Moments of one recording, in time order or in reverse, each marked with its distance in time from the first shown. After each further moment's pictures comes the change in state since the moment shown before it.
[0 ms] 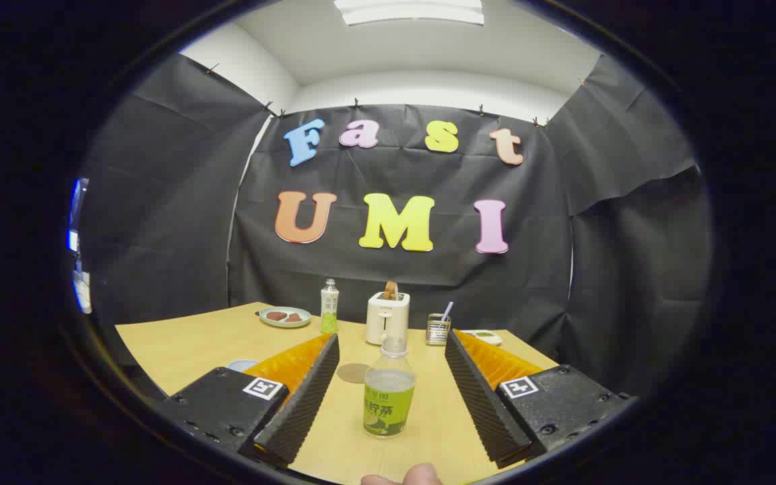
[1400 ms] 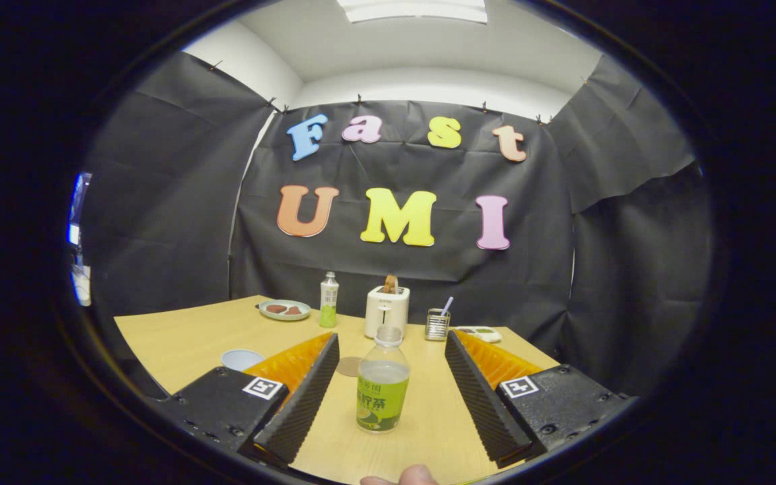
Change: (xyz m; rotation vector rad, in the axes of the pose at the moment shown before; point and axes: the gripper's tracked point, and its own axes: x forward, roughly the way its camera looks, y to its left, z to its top) arm -0.002 -0.008 -0.008 -0.022 0.012 0.007
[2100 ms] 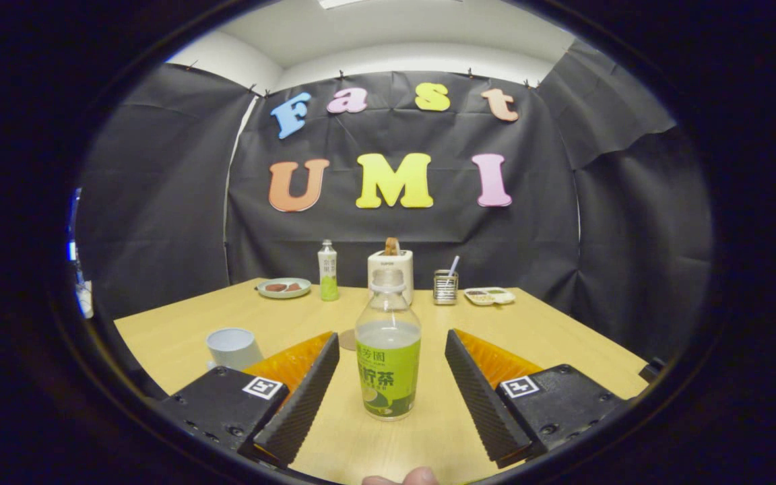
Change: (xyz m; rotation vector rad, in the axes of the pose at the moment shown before) arm 0.041 0.009 -0.070 0.094 0.138 0.007
